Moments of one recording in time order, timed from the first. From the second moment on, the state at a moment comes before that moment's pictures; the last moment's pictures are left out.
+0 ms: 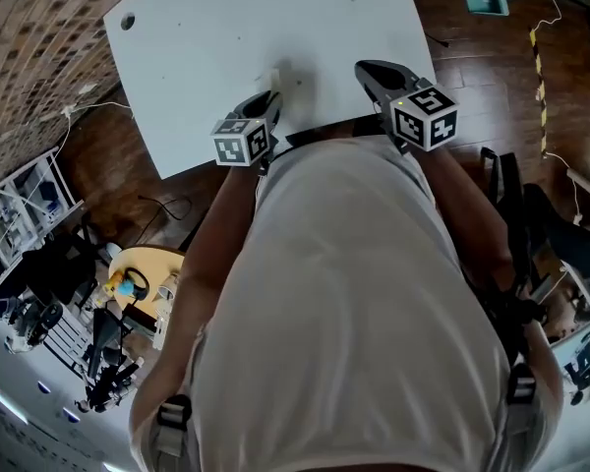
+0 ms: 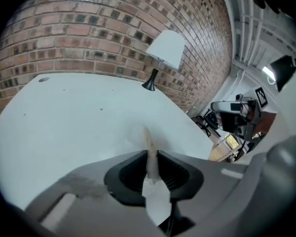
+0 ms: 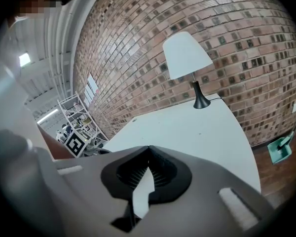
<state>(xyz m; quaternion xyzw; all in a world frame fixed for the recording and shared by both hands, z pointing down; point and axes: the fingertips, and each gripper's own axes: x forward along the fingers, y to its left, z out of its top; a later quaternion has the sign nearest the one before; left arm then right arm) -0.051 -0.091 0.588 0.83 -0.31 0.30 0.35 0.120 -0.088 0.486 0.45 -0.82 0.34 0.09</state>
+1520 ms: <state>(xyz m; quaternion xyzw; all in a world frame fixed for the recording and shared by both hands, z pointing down) 0.040 -0.064 0.619 0.80 -0.29 0.43 0.32 0.215 -0.086 0.505 0.42 -0.83 0.37 0.07</state>
